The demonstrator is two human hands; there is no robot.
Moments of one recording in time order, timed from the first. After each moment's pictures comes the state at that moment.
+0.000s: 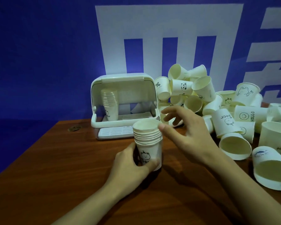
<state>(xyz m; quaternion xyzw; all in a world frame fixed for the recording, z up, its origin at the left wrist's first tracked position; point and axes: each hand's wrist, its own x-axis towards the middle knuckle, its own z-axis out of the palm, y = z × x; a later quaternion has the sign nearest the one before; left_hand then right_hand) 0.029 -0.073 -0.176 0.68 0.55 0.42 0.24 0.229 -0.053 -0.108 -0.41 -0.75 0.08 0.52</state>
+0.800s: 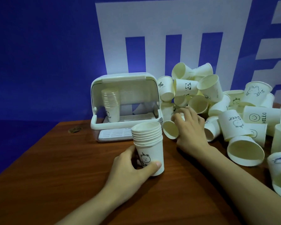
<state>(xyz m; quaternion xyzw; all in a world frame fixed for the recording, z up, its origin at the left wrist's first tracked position) 0.027 -0.065 -0.181 0.66 0.53 0.45 0.28 0.247 0.053 -0.164 -0.60 -0.74 -0.17 0.27</state>
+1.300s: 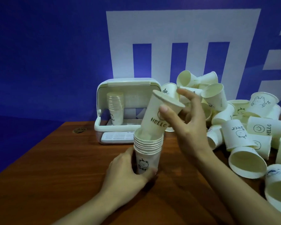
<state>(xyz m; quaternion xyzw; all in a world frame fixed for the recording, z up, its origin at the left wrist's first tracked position) 0.029 -0.066 -0.177 0.67 0.60 0.41 0.14 0.207 -0.023 -0.095 -0.29 -0.62 0.26 0.68</state>
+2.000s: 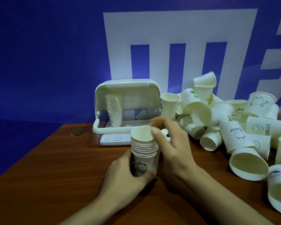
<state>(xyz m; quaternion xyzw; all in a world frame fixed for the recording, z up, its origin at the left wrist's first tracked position) 0.028 -0.066 -0.179 0.66 0.59 0.43 0.17 0.191 -0.014 -0.136 -0.35 -0.71 0.13 0.60</state>
